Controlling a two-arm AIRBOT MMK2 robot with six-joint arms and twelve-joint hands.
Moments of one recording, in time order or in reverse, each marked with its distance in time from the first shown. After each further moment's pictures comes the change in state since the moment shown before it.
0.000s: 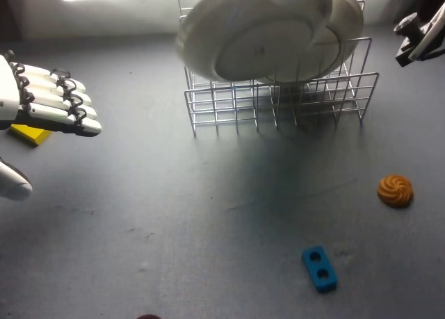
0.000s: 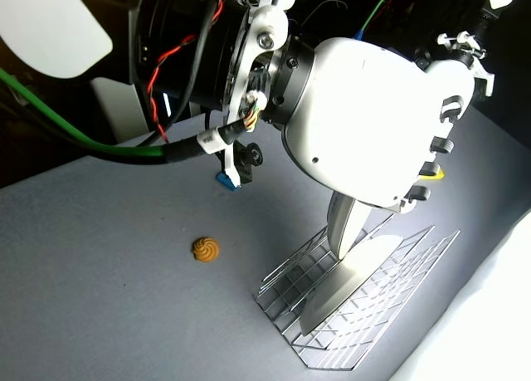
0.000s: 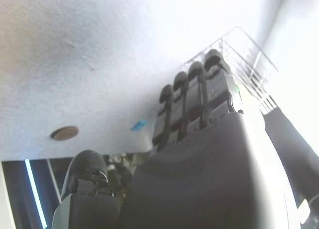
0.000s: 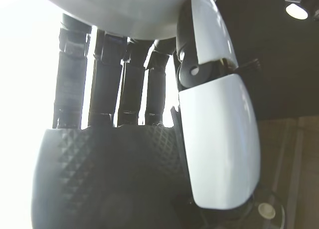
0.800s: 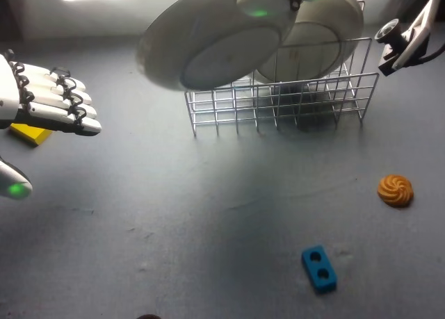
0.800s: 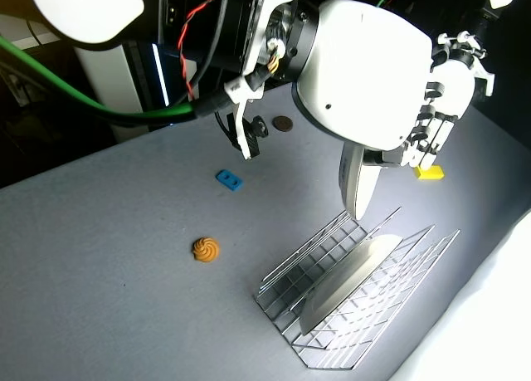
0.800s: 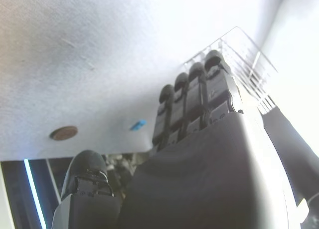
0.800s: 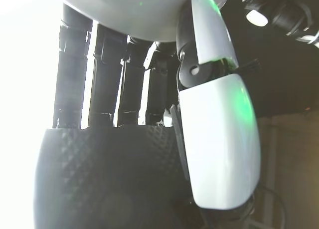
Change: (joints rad) left arm 0.000 0.000 0.001 -0.005 0.000 0.000; right arm 0.030 0.017 -0.100 -0.042 0.006 -0.004
